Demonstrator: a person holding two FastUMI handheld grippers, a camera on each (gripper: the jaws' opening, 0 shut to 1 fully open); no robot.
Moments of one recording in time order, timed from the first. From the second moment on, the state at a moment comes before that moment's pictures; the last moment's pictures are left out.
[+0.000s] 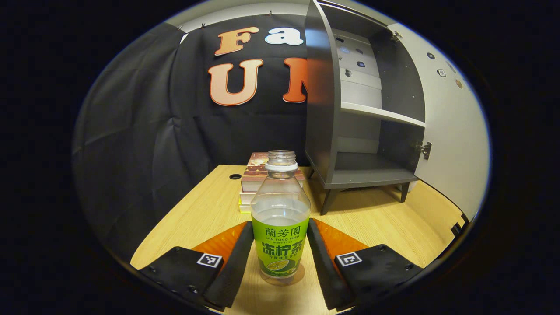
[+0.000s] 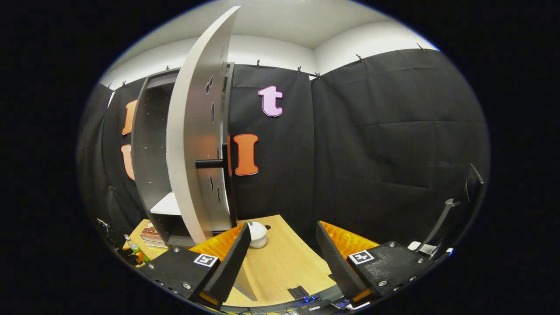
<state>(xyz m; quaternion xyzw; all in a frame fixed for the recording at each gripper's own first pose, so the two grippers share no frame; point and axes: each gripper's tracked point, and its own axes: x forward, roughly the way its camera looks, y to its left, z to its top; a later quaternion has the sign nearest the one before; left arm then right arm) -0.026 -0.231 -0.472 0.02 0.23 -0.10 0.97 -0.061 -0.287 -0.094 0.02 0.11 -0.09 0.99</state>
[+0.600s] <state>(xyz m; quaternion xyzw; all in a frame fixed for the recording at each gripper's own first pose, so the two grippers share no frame) -0.034 -0.237 -0.503 0.02 0.23 -0.09 0.97 -0.059 -0.290 -0.096 0.00 0.13 -0.10 0.99</state>
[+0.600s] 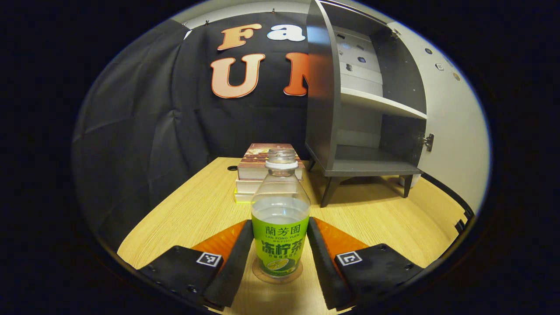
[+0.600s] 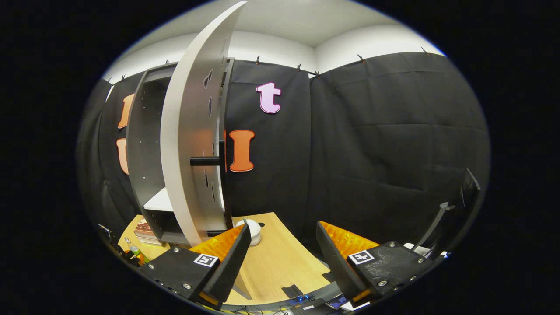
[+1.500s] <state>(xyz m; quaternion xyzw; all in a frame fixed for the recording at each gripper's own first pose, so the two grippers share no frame) -0.071 -0.226 -0.508 0.03 0.28 -0.06 0.96 -0.058 -0.290 -0.100 -0.01 0.13 -0.10 0.99</state>
